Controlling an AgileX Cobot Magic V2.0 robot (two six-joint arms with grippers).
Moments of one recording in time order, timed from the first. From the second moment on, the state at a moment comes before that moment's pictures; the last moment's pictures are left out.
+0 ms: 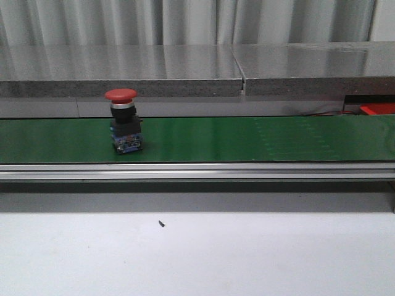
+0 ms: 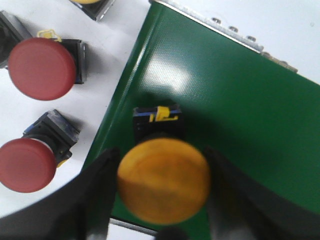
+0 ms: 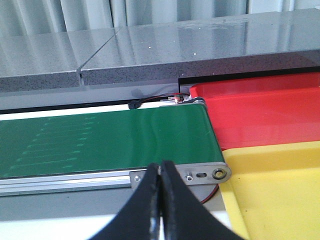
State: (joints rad) left arm 0.26 1.94 -1.69 -0.10 1.23 -0.12; right arm -0.04 -0.01 0.03 -0.05 0.11 0.16
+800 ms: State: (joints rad) left arm 0.03 1.49 -1.54 -0.11 1.12 0.04; right arm -0.04 -0.01 0.03 -0.05 0.11 0.16
